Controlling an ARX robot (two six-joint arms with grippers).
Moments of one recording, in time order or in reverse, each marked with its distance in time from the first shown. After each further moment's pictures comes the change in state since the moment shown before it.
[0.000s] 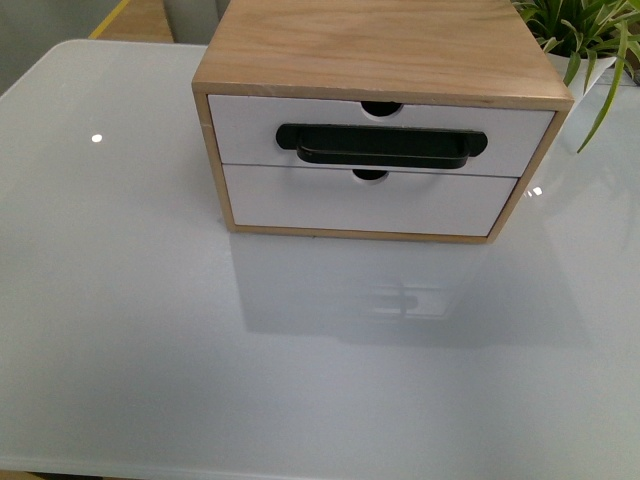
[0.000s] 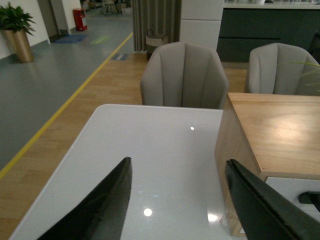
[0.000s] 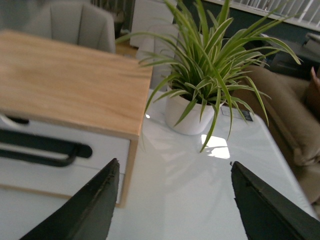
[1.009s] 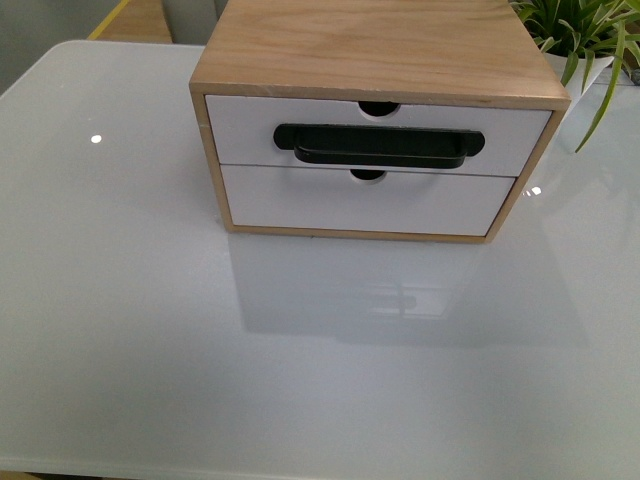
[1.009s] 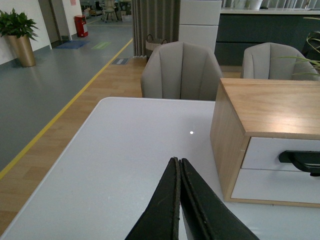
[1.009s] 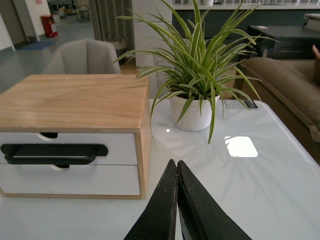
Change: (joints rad) left arm 0.000 -0.617 -0.266 -0.331 -0.001 0.005; right arm -0.161 -0.757 -0.171 -0.534 -0.158 0.190
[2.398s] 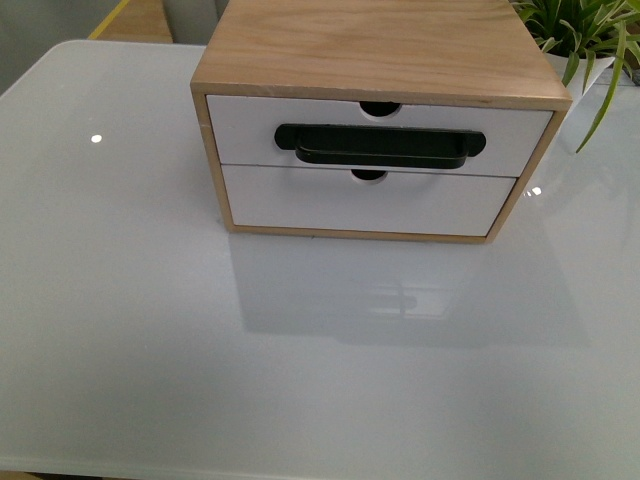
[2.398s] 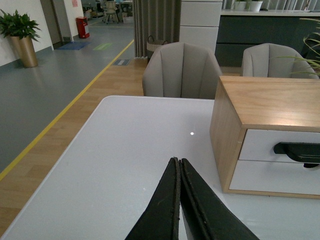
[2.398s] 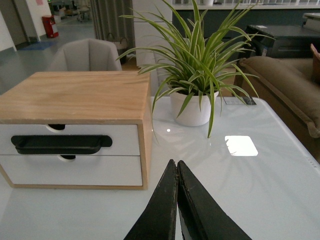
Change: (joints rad) left arm 0.000 -0.453 0.000 -0.453 0.000 0.005; right arm 0.000 -0.430 0.000 -0.431 0.000 0.001
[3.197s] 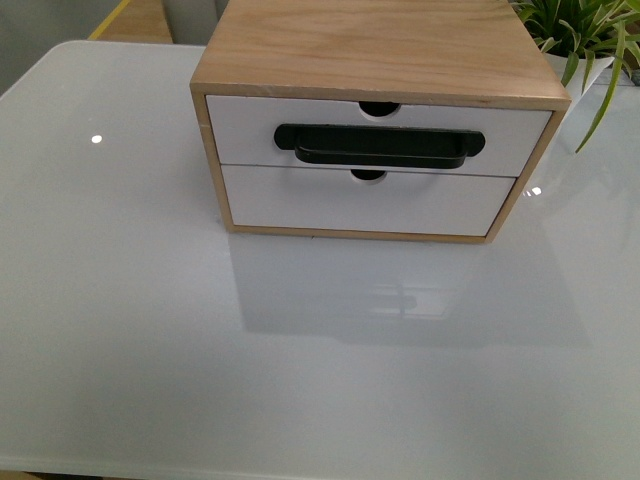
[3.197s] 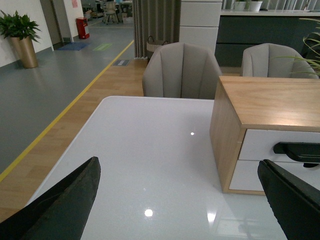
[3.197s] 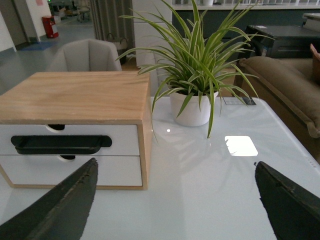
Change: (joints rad) left arm 0.000 0.000 0.000 0.000 0.000 0.000; right arm 0.000 0.000 0.000 0.000 0.000 0.000
